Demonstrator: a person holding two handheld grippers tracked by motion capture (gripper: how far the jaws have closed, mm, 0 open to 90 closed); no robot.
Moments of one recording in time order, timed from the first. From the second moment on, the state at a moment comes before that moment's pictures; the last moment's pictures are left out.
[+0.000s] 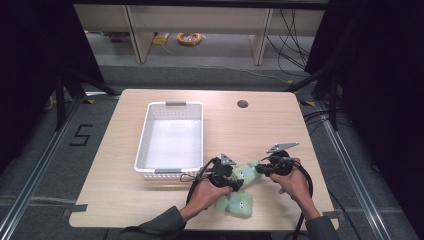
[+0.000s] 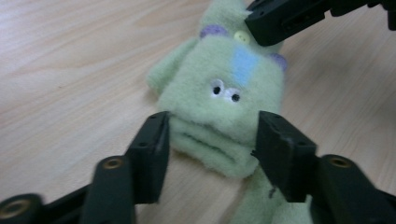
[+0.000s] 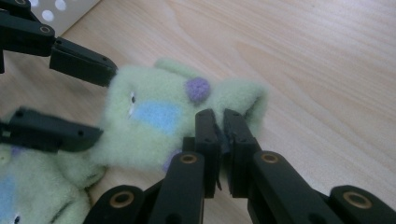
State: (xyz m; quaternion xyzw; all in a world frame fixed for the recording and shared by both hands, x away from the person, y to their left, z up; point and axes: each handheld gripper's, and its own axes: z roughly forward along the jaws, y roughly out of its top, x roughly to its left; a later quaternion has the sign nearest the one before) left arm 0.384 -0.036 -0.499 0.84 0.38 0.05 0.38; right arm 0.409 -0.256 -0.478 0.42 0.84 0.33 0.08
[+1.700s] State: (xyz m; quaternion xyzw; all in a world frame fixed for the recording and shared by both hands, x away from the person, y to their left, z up) left arm 0.329 0.027 -0.468 0.85 0.31 -0.01 0.43; right arm 0.309 -0.220 -0.442 0.37 0.85 0.38 0.07
